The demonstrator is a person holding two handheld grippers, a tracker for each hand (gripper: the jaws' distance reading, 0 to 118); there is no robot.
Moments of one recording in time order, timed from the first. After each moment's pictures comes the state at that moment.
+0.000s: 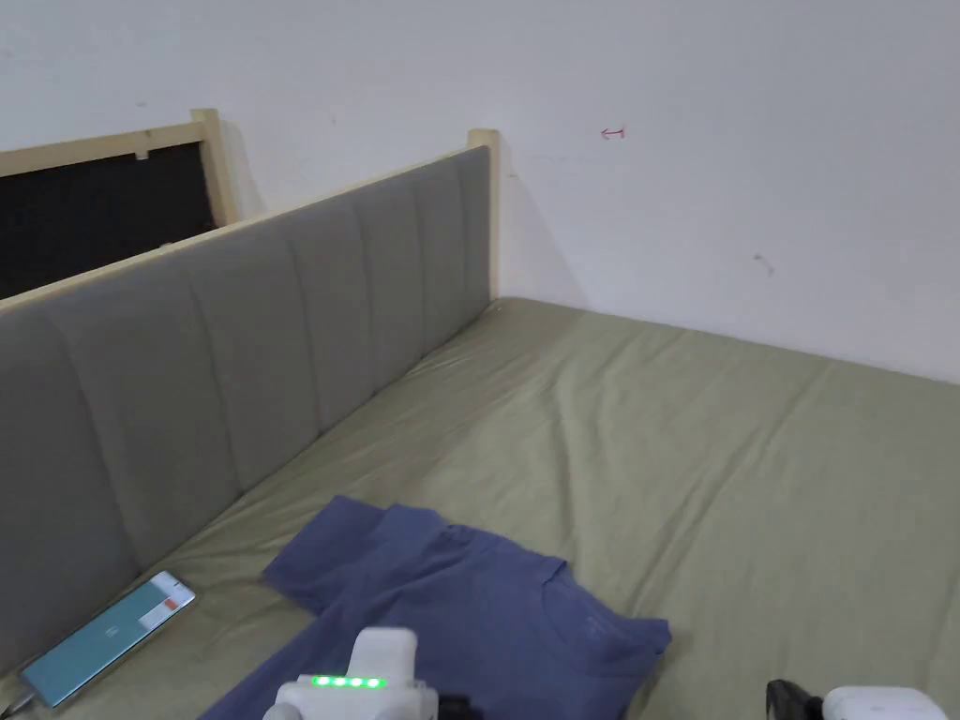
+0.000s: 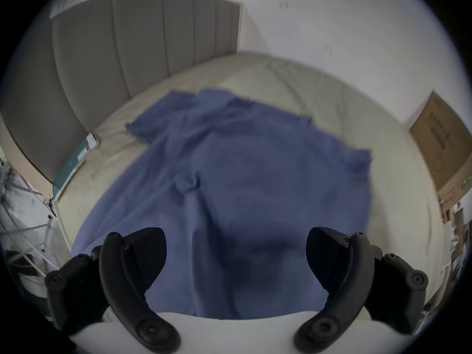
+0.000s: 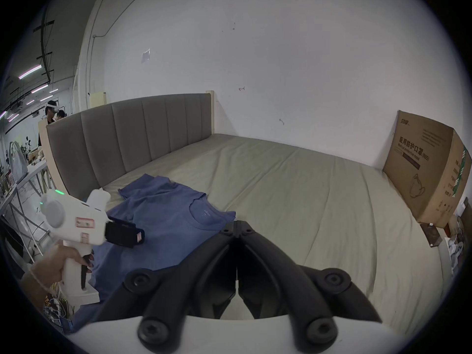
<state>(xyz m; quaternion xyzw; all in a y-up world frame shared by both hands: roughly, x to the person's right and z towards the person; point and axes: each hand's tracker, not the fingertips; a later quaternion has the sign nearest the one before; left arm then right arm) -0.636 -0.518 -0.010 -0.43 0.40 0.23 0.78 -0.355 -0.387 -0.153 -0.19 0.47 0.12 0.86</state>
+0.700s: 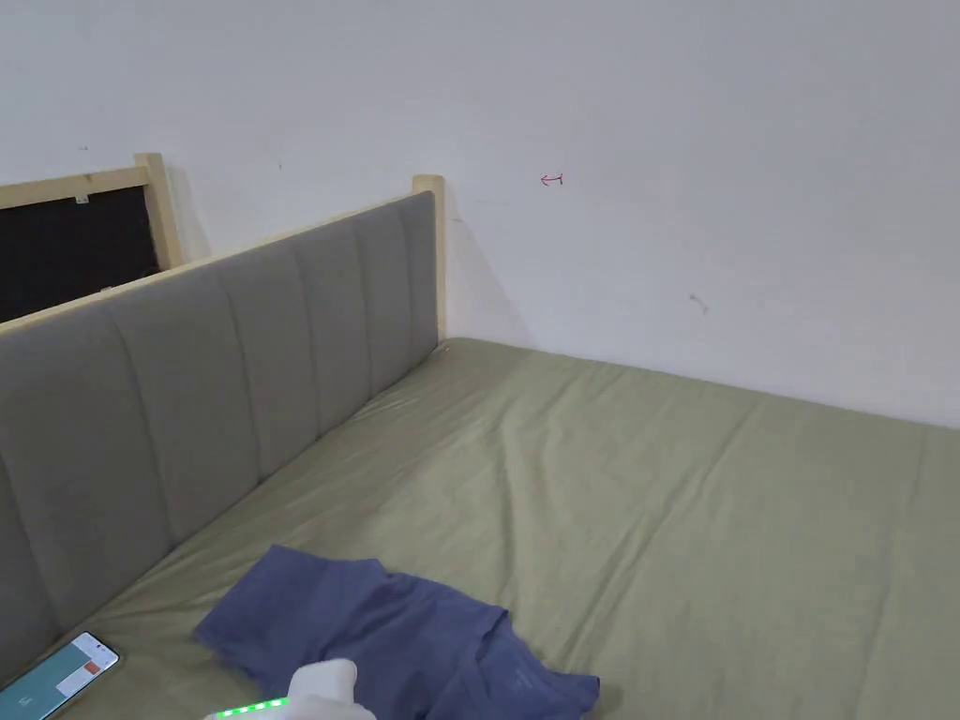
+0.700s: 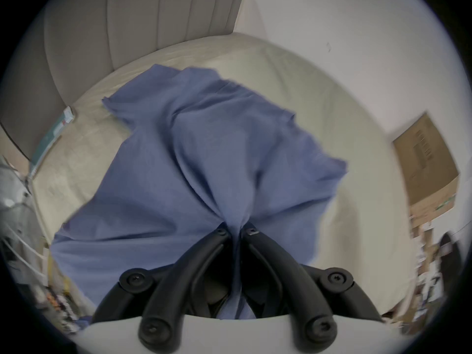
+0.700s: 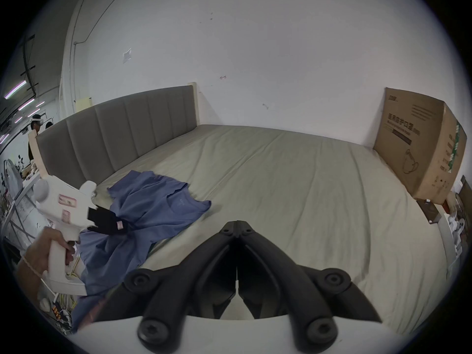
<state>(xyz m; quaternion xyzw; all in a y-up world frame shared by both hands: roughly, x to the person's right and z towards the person) -0.627 -0.469 -0.012 -0.34 0.33 0.37 0.80 -0.310 -0.394 -0.175 -0.23 0.43 0.10 0.87</state>
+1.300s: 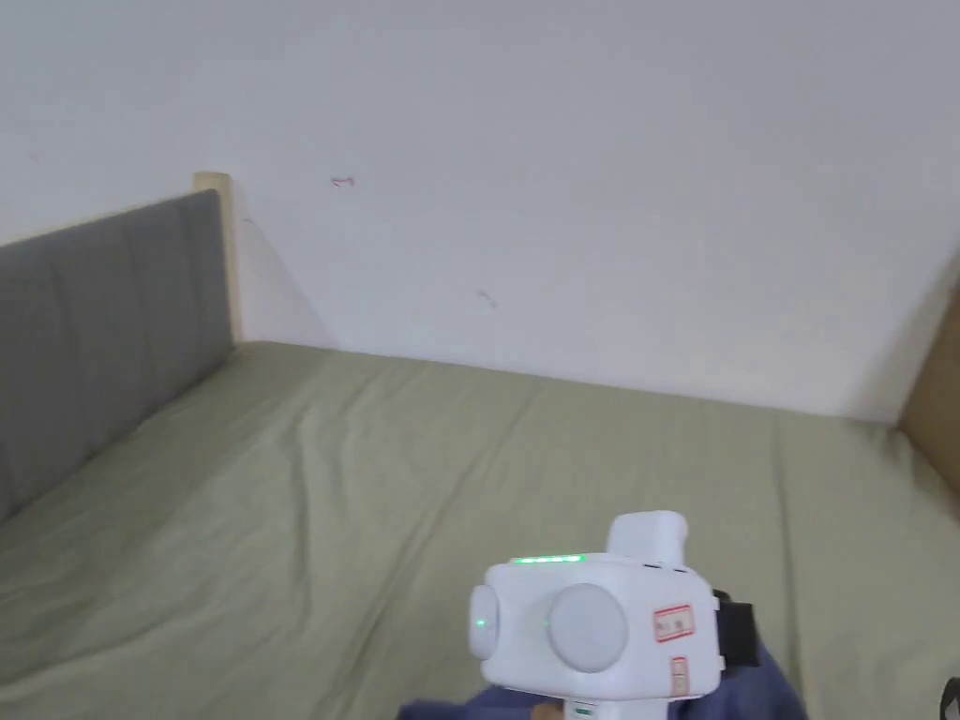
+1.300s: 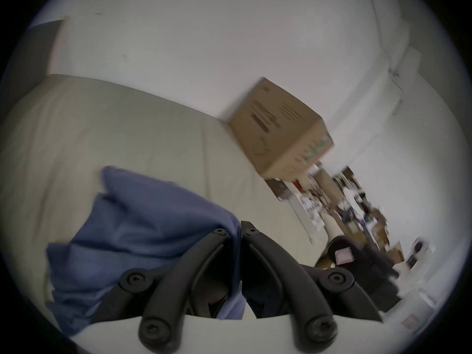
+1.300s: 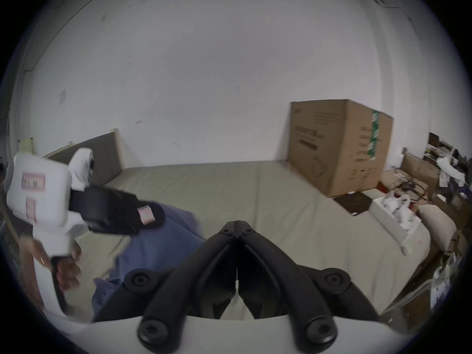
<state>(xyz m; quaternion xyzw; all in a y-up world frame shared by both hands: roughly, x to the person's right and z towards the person) -0.372 -0.342 -0.258 -0.26 -0.10 0.28 0.92 -0.130 -0.312 -0.236 -0.15 0.21 0.03 0.97</state>
